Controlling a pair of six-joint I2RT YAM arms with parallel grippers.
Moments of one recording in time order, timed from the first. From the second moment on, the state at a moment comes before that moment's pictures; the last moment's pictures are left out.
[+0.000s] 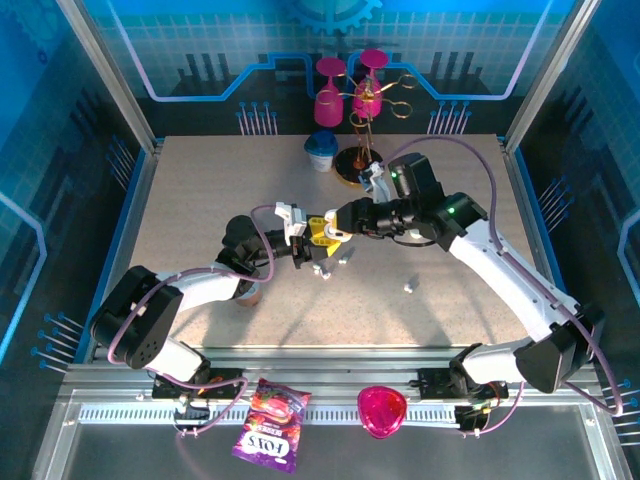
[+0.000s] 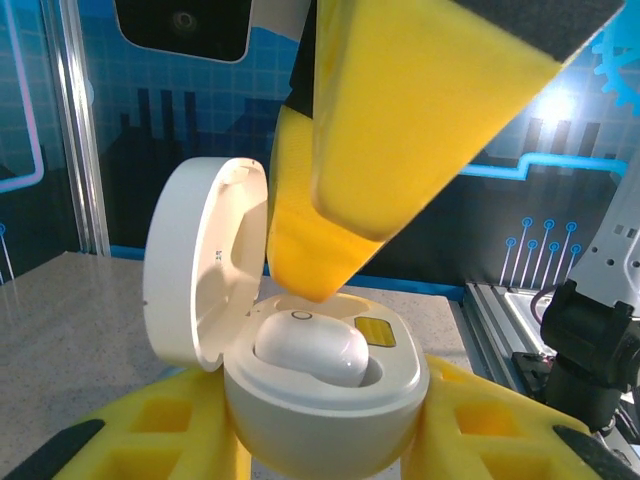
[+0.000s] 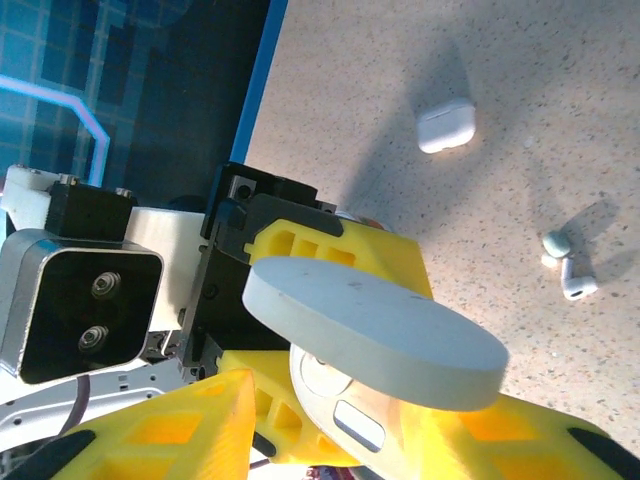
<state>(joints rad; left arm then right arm) -0.49 1.50 0.60 1.09 0.86 -0.19 0.56 1.34 1.37 -0.75 -0.54 0.63</state>
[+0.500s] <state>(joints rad) -0.49 1.50 0.60 1.13 0.84 -0.05 0.62 1.16 1.35 -0.81 -0.34 0.43</state>
